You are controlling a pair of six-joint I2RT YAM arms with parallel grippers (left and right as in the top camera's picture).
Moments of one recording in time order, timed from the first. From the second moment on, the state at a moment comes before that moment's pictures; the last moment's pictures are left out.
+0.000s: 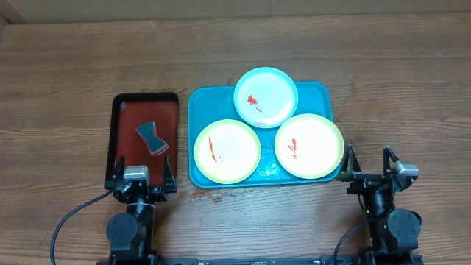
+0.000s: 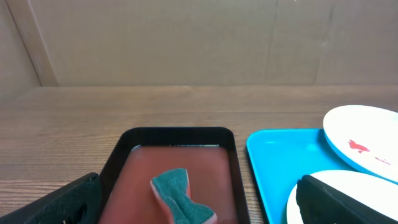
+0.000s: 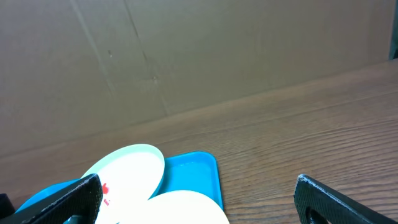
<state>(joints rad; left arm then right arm) 0.03 0.01 0.01 -0.08 -0.02 0.00 0.07 0.01 0.02 -0.03 0.03 0.28</state>
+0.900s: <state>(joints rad) 0.03 0.01 0.01 0.07 0.36 -0.58 0.07 0.01 0.02 -0.03 0.03 0.28</state>
